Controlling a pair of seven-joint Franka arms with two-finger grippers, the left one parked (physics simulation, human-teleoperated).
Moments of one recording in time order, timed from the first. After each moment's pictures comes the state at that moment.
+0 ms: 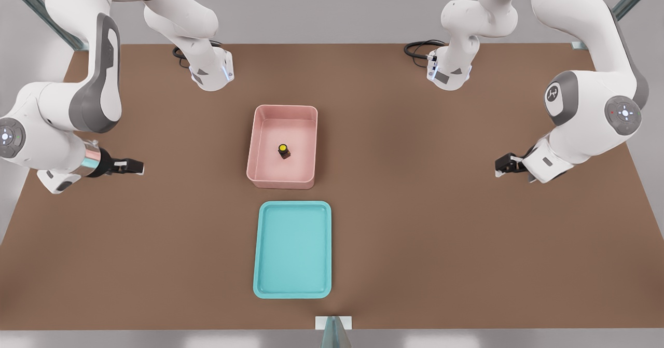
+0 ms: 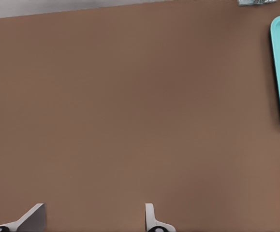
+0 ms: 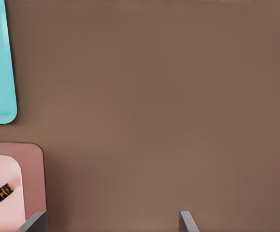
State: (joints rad) arm -0.20 0.25 0.16 -1.49 -0.01 1.56 -0.05
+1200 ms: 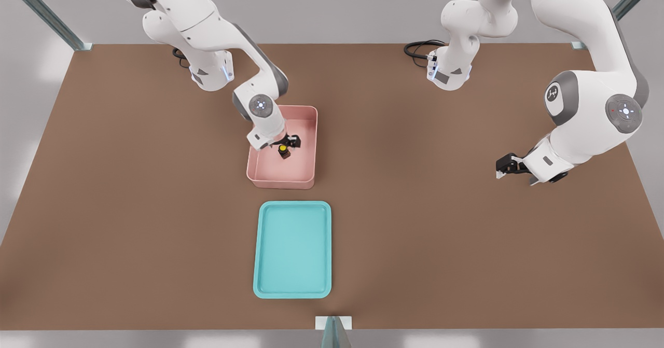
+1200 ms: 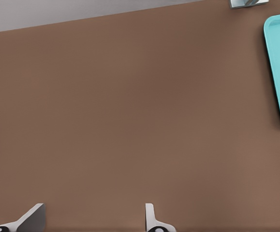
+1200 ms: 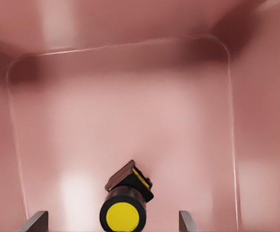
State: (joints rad) arm 0.40 0.26 0.30 -2.33 0.02 2.56 0.82
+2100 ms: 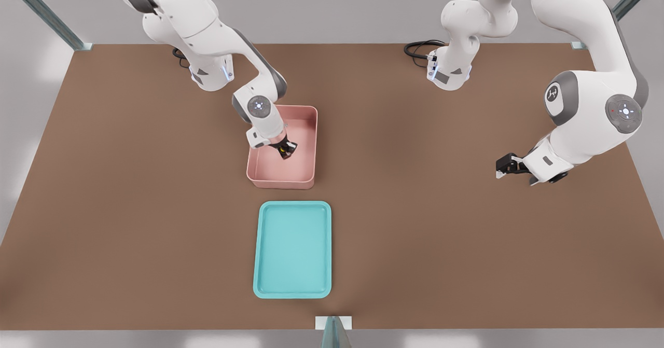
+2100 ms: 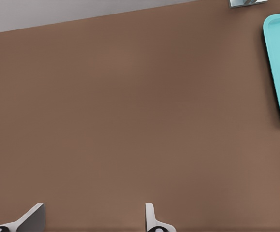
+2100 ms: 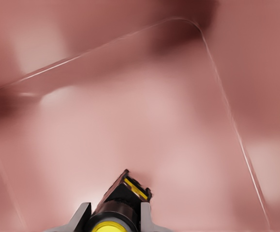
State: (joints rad) arm 0.40 0.27 0.30 -2.36 0.00 2.66 1.07
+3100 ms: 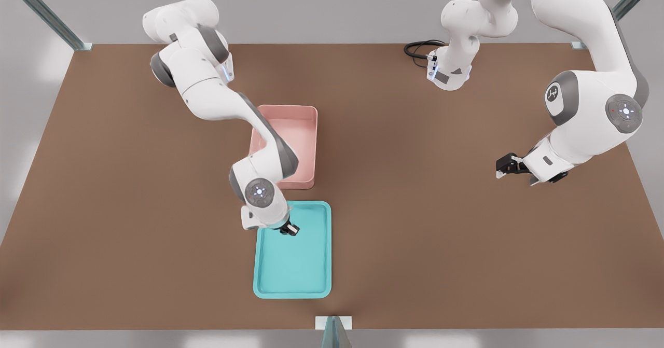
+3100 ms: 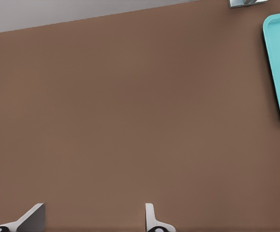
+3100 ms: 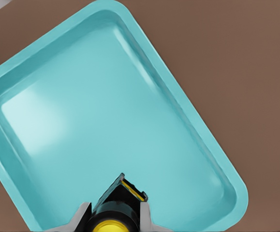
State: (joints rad) arm 0.39 0.96 0.18 -0.99 -0.16 1.98 1.13
